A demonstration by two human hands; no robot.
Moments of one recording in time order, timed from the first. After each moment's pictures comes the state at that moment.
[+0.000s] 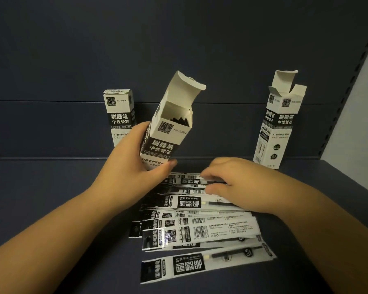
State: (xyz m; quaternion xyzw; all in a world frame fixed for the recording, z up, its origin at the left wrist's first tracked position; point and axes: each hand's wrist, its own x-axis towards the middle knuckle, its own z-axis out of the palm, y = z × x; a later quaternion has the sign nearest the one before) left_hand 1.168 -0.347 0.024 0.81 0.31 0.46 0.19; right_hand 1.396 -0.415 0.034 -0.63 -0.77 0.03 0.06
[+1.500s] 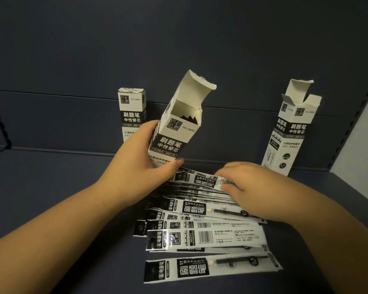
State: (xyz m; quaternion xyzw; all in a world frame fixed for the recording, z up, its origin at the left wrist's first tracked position) left_hand 1.165 -0.339 0.022 0.80 0.32 0.47 0.20; right_hand 1.396 -0.418 0.039 -0.66 -0.75 0.03 0.04
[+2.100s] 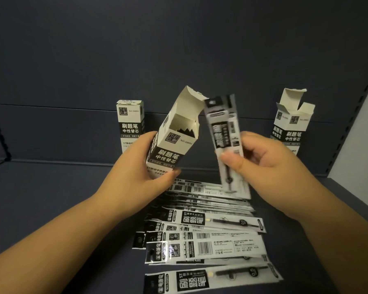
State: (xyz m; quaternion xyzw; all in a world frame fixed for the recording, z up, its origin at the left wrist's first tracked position) left_hand 1.164 -0.342 0.026 0.81 0.32 0.46 0.19; right_hand 1.393 -0.435 0.065 -0.53 -0.70 0.14 0.45
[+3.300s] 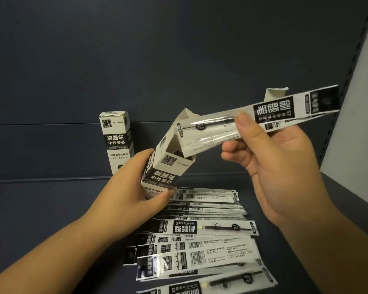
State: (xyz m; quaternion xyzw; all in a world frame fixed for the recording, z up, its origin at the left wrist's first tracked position) left_hand 1.169 -0.346 0.021 0.84 0.30 0.42 0.17; right_hand 1.371 -0.448 0.078 -0.34 -0.49 0.26 0.76
